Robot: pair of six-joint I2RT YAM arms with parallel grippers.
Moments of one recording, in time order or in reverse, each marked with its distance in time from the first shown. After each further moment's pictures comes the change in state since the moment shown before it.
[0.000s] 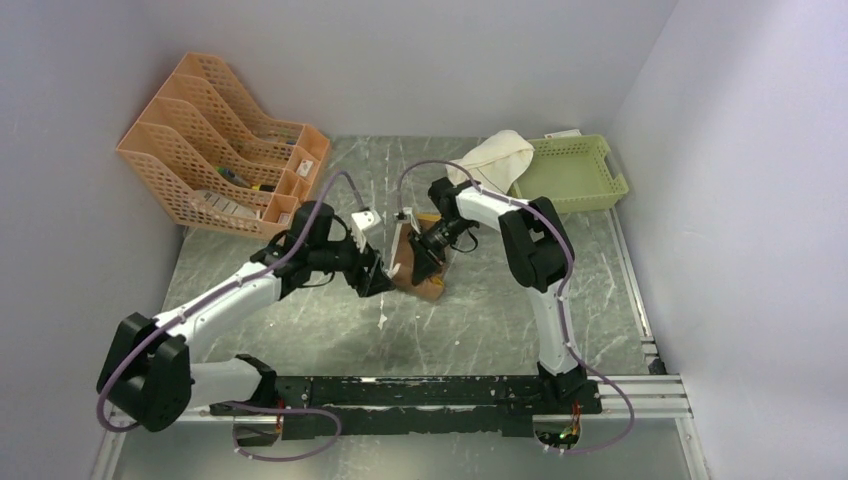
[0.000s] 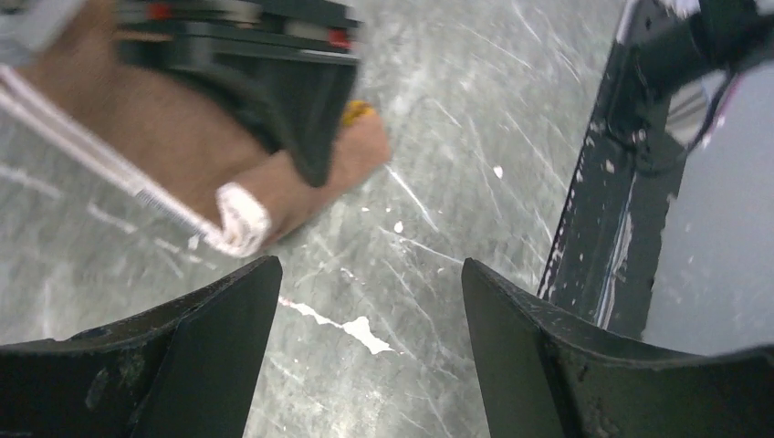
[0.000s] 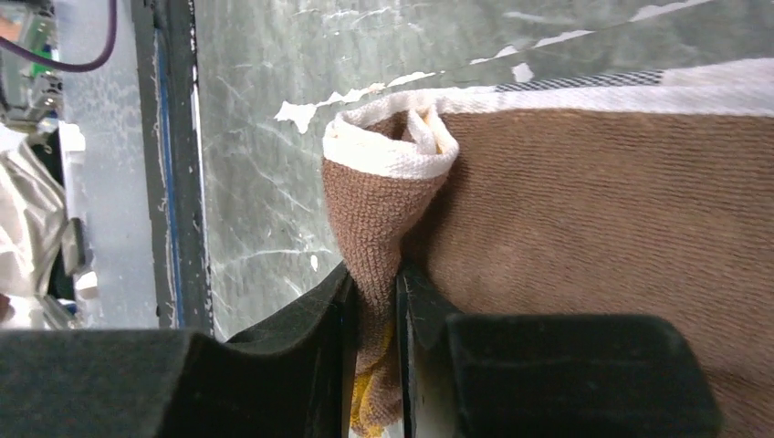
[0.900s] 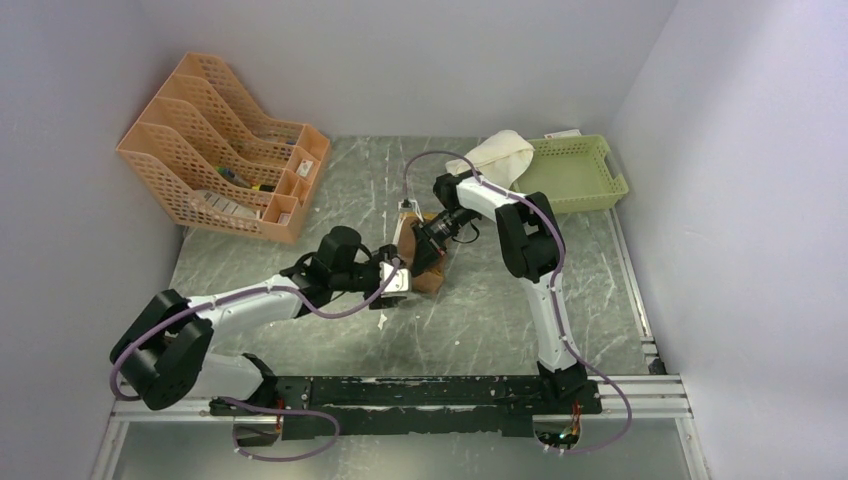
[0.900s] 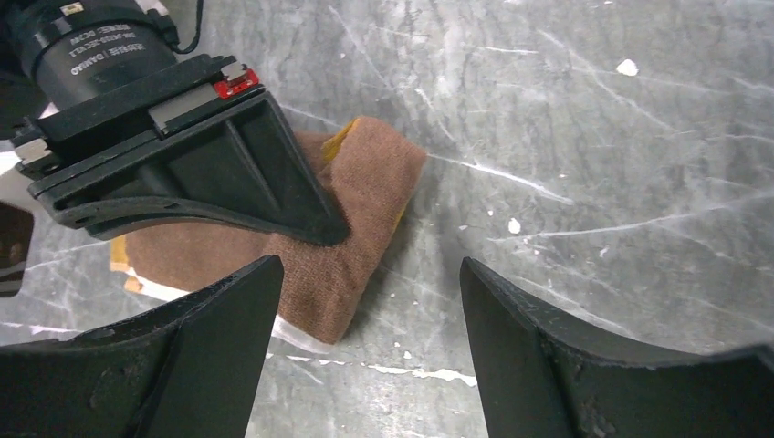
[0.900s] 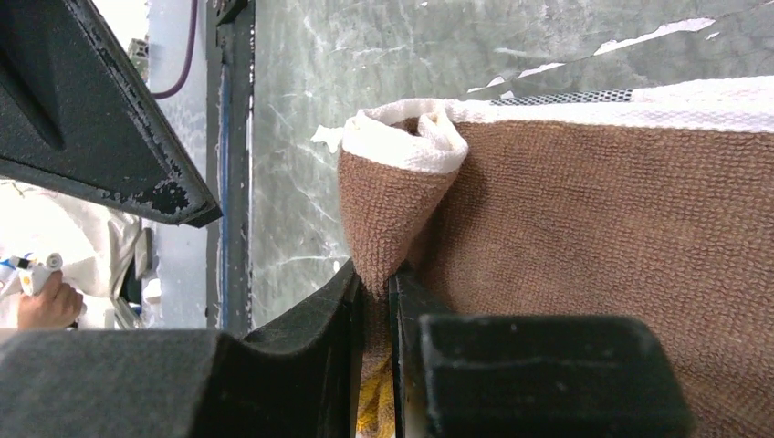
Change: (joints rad) left arm -0.233 0.081 -0.144 0.305 -0.124 0.693; right arm -0.061 0.146 0.207 -0.228 -0.132 -0.092
